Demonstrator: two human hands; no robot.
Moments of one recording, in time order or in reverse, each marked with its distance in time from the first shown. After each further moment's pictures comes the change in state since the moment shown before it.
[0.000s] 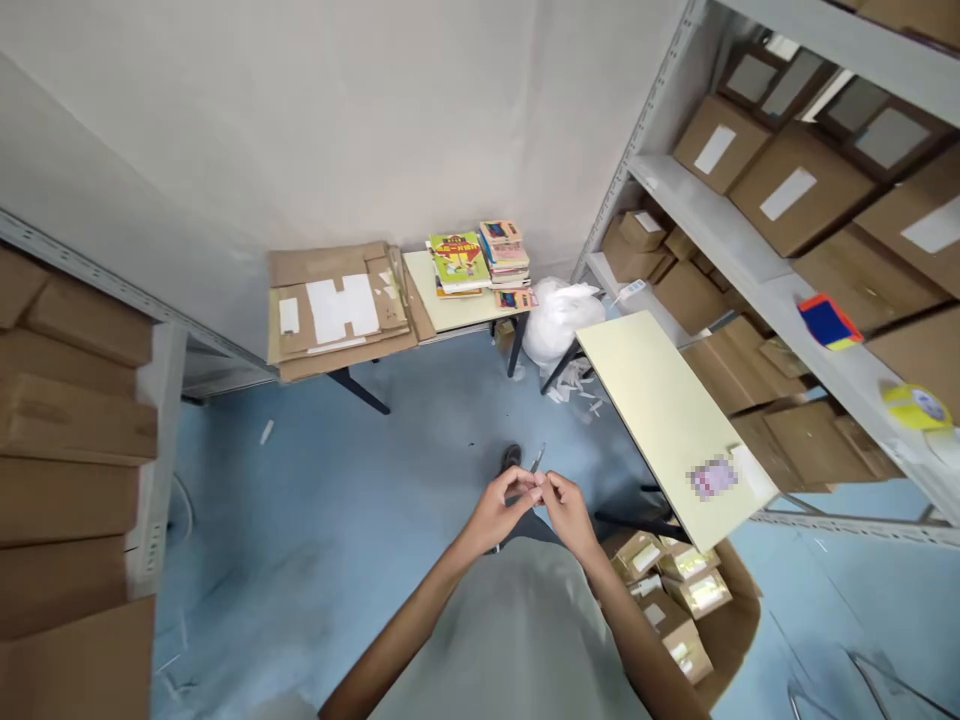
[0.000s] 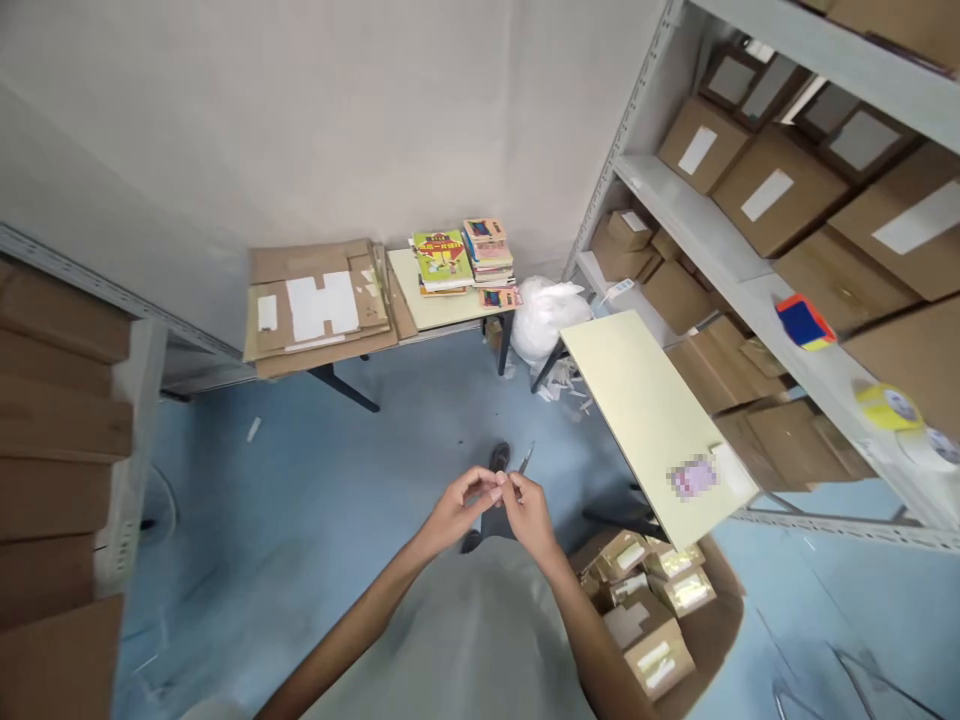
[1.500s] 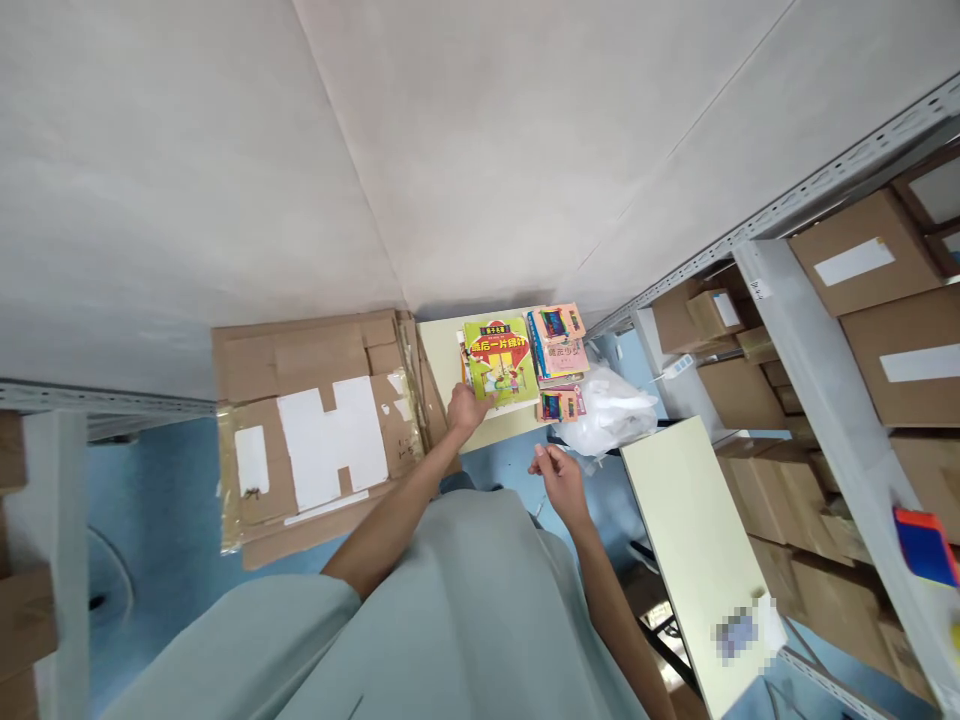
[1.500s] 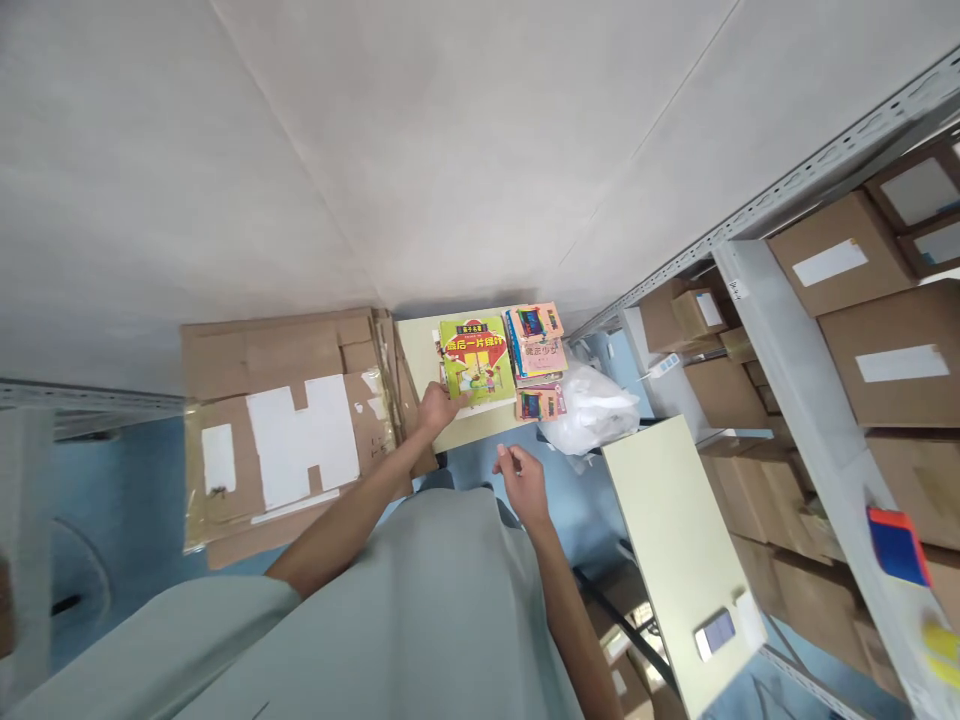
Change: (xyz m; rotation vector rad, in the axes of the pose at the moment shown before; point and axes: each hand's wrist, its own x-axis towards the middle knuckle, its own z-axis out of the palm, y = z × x) left_hand 0.499 0.055 -0.416 0.616 0.571 -0.504; right_hand 0.490 -0.143 0.134 -0.161 0.057 0.138
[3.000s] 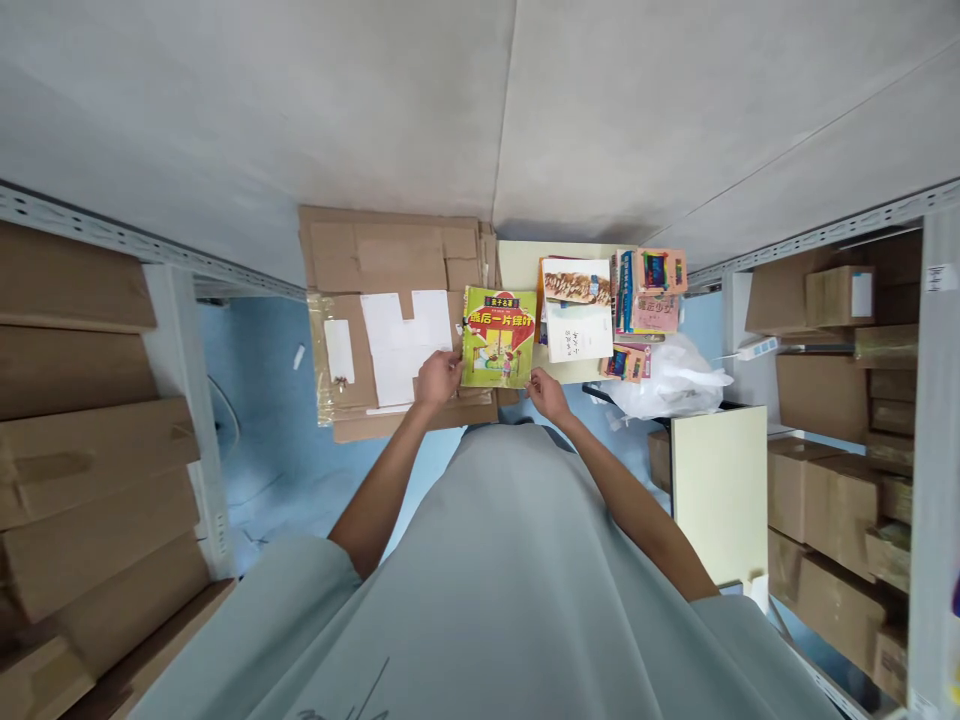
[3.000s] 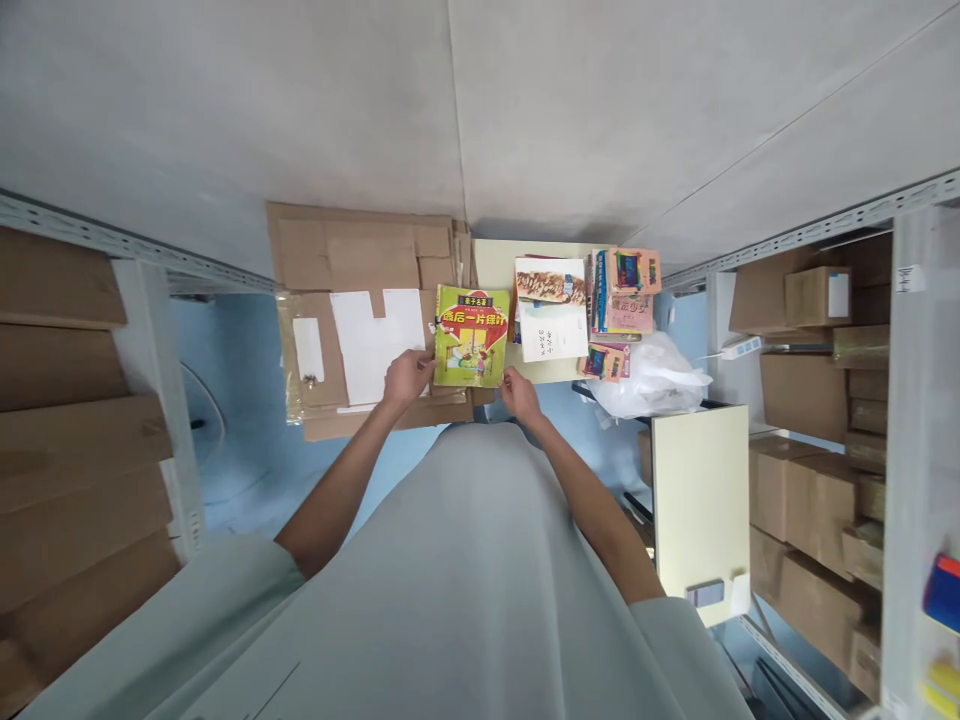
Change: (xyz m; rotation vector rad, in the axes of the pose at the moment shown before) left_hand -0.037 -0.181 -0.109 0.173 0.006 -0.014; right_hand 0.081 0.108 0.138 -0.381 -0.504 0.046
